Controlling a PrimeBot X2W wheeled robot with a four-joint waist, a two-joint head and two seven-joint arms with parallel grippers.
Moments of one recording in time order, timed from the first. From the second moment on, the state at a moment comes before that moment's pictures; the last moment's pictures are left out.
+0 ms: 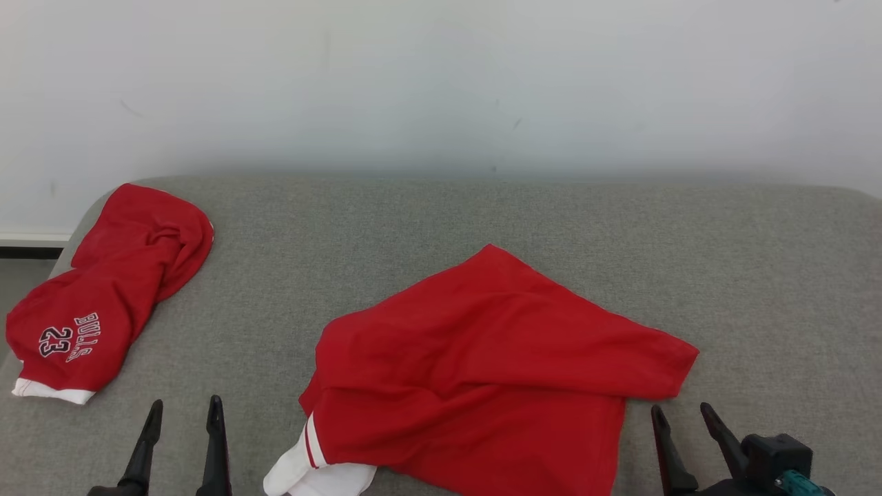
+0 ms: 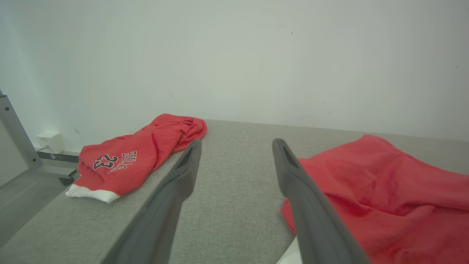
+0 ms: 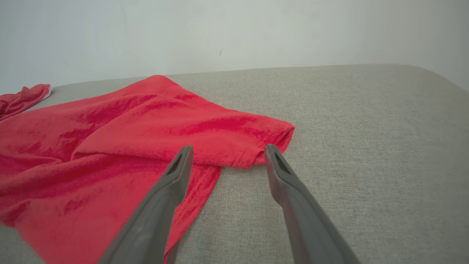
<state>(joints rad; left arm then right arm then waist) 0.05 0.12 0.06 0.12 -0.20 -0.10 -0.26 0.02 -0.09 0.01 0.26 0.18 0.13 -0.10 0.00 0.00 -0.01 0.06</state>
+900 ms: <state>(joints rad) 0.00 0.09 0.04 0.17 -0.17 -0.13 -0.26 -0.26 -0.08 0.11 0.84 0.28 0.13 -0.17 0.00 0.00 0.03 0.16</state>
